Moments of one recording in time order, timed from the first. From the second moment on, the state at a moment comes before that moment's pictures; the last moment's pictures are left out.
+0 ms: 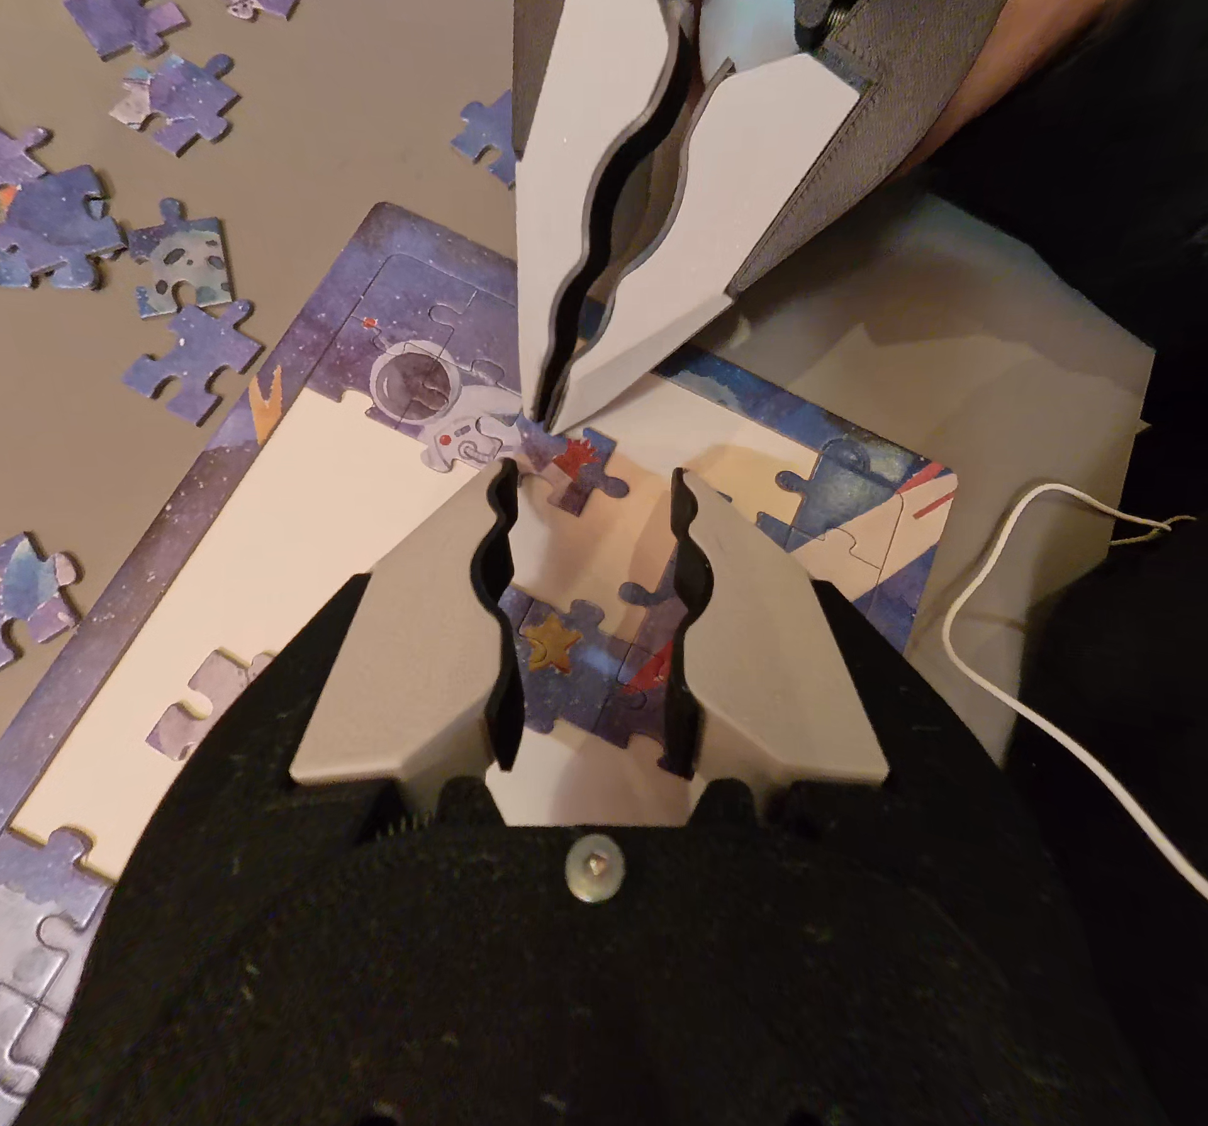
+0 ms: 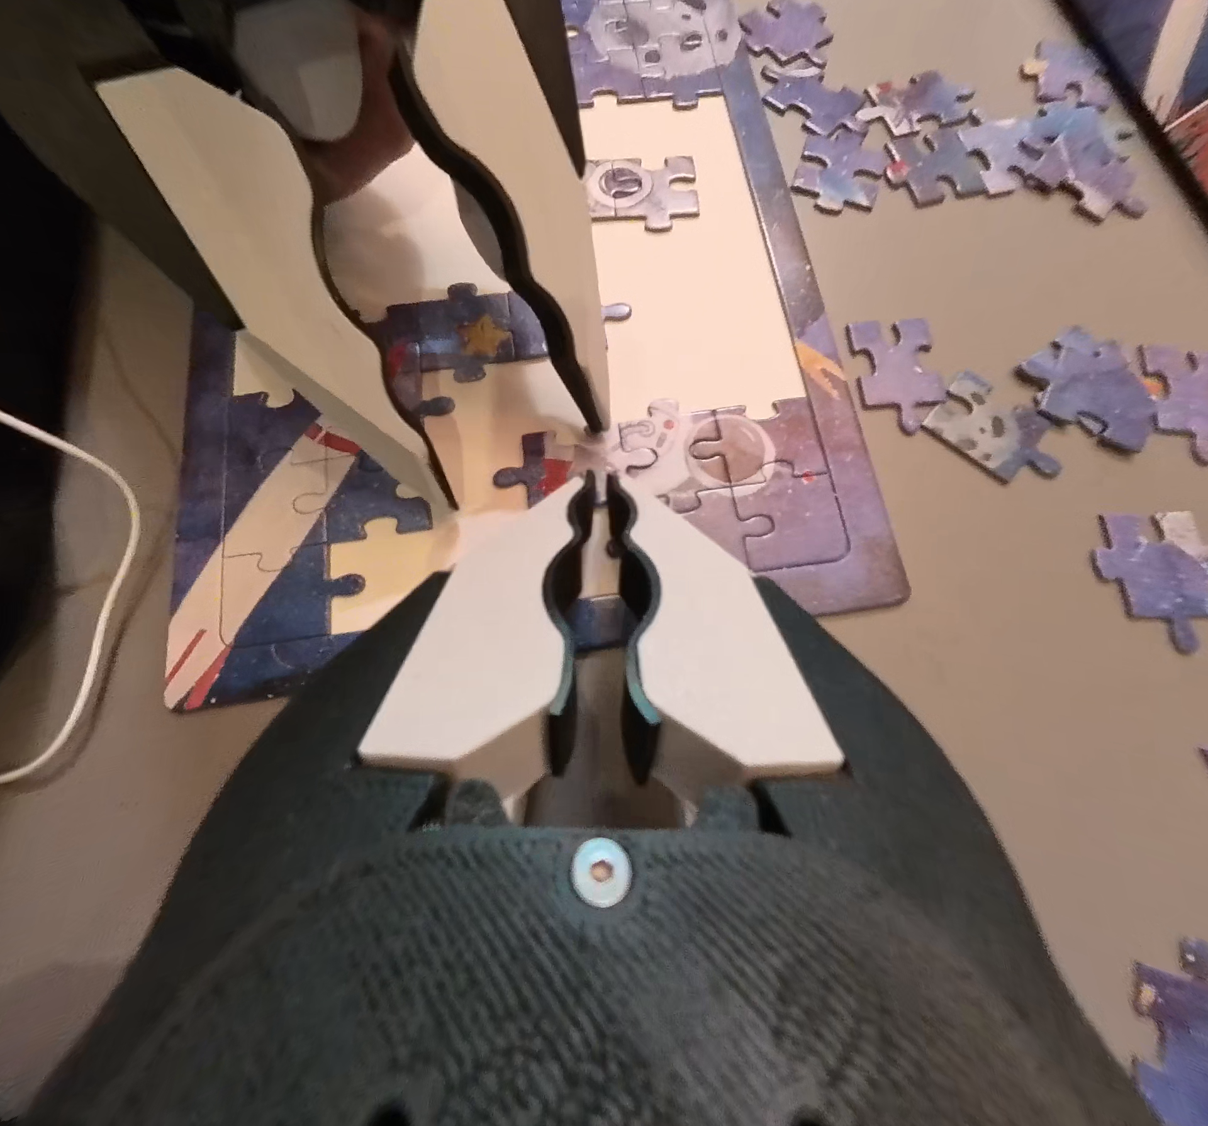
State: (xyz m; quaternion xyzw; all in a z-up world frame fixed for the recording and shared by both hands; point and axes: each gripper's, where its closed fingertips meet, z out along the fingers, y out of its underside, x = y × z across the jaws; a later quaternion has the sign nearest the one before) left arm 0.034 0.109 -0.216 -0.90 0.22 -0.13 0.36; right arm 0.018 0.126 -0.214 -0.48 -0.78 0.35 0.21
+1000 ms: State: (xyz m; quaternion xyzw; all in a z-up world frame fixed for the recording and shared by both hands) left arm 0.020 0.103 -0.219 -0.91 0.21 -0.11 0.35; right arm 0.023 0.121 -0.215 -0.45 -0.79 0.35 0.22
